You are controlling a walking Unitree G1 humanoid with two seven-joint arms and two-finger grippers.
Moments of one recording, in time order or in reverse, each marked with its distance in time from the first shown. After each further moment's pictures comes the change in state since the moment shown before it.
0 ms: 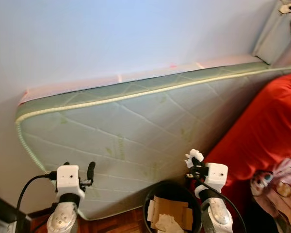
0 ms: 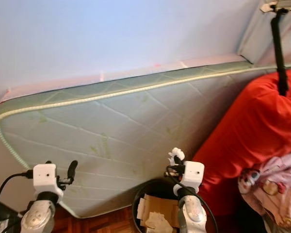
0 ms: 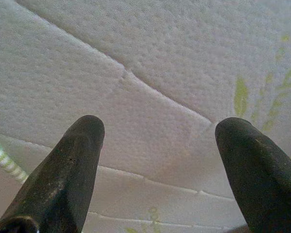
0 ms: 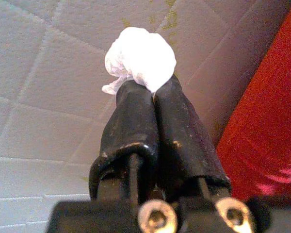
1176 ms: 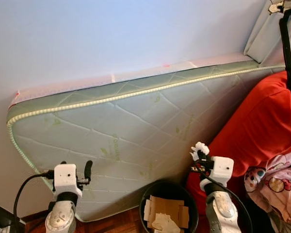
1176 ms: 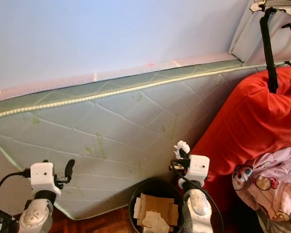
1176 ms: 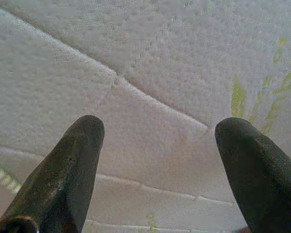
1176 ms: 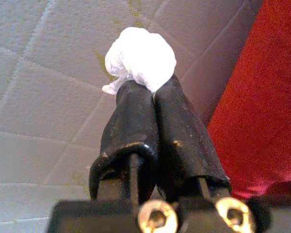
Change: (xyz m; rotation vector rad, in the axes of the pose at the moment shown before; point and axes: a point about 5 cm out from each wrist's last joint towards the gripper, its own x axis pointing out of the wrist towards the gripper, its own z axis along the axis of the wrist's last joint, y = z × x) left arm 0.004 0.002 0.004 0.003 -0.013 0.030; right arm 0.008 -0.015 0.018 -0.044 -0.057 -0.025
